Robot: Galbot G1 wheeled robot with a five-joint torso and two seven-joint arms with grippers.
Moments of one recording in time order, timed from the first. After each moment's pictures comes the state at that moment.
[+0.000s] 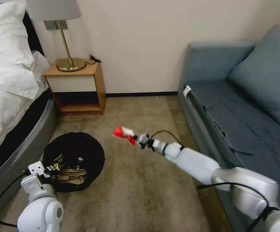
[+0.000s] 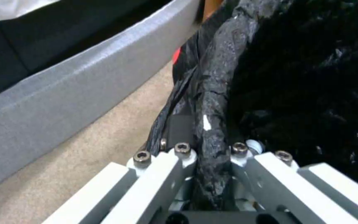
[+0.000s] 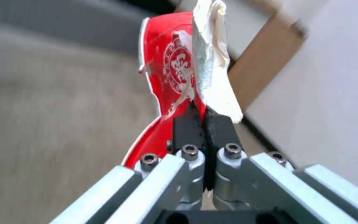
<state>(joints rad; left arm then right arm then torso) 1.48 -1.54 -0.78 -2.17 -0.30 0.56 -0.42 -0.23 1.18 -0.77 0.94 0.44 0.40 -0.13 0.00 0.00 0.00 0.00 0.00</state>
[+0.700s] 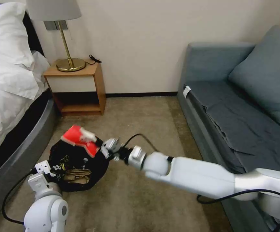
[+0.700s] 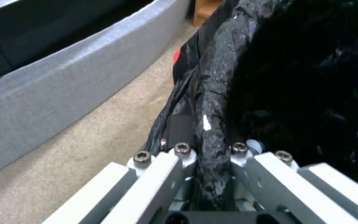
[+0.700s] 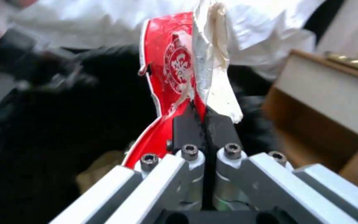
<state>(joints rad) 1.47 -1.56 -0.75 -2.17 -0.29 0.57 -0.42 -0.22 1.16 -1.03 1.55 0.62 0.20 0.09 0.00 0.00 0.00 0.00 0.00</state>
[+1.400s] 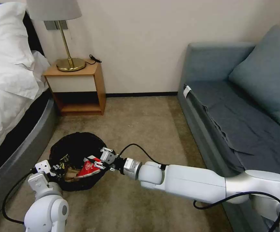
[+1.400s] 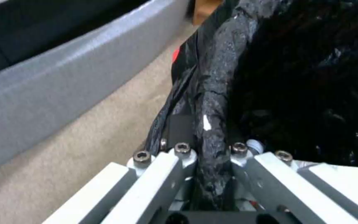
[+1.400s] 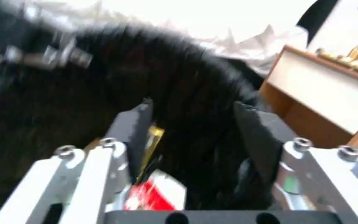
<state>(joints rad) 1.47 -1.56 -0.75 -2.17 -0.32 0.58 -0.43 -0.23 1.15 -1.02 1.56 0.56 0.19 0.14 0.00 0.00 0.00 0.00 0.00</state>
